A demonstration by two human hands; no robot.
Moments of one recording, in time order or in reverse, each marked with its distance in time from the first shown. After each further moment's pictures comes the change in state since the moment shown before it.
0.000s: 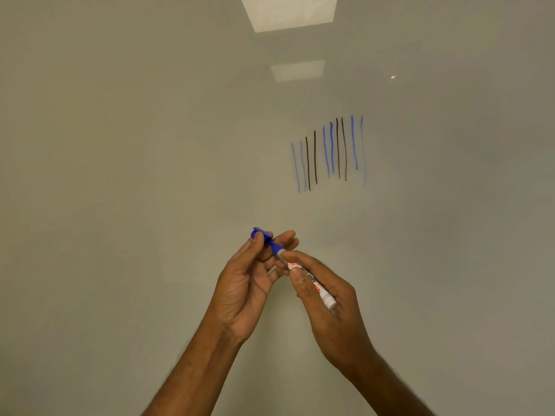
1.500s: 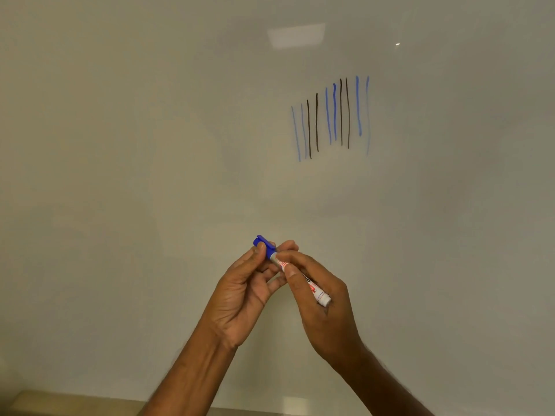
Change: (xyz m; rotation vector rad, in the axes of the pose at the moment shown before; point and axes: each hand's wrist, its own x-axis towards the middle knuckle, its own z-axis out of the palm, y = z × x) left_hand -0.024 -0.028 -0.039 -0.084 0.023 -0.147; right_hand -0.034 0.029 0.009 -0.013 0.038 0.050
